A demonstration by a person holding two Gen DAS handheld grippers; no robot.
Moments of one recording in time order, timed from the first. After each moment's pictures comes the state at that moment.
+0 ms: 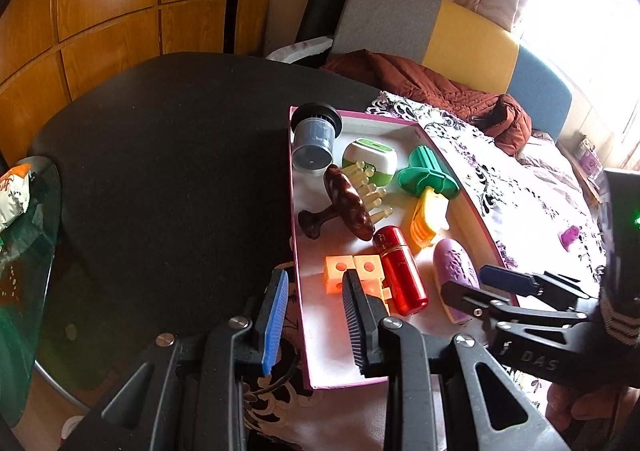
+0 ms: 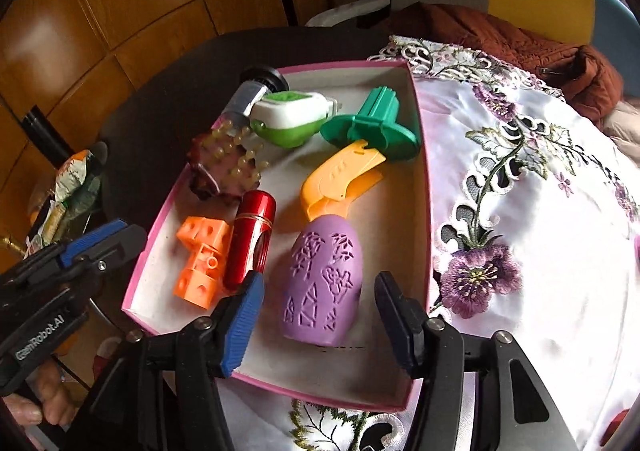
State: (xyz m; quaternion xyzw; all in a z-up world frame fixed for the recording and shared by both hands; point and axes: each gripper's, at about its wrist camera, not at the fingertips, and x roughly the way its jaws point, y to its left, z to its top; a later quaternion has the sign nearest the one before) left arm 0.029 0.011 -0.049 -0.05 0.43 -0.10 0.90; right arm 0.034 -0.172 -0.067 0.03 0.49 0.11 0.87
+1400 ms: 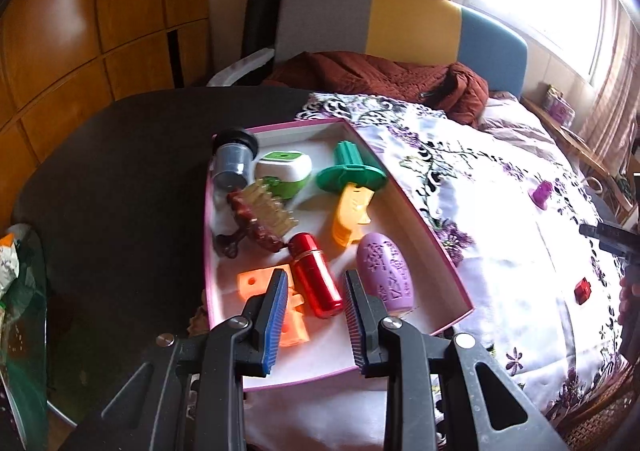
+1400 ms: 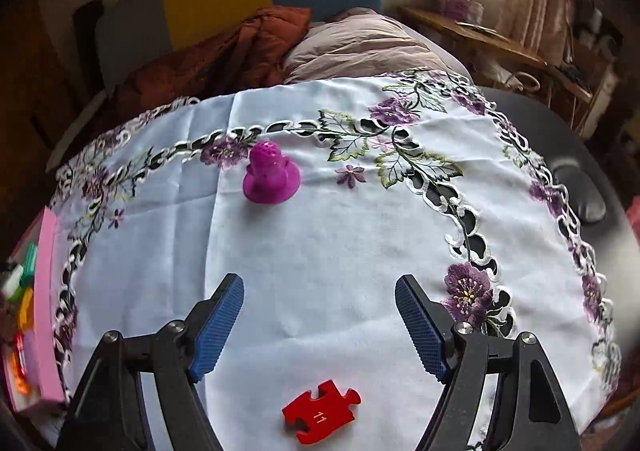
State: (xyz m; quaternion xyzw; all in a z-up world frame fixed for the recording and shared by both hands) left arm 0.013 -0.059 -0.027 0.04 0.41 -0.16 0.90; right arm -0.066 -0.494 -0.042 0.19 0.43 -0.28 0.84
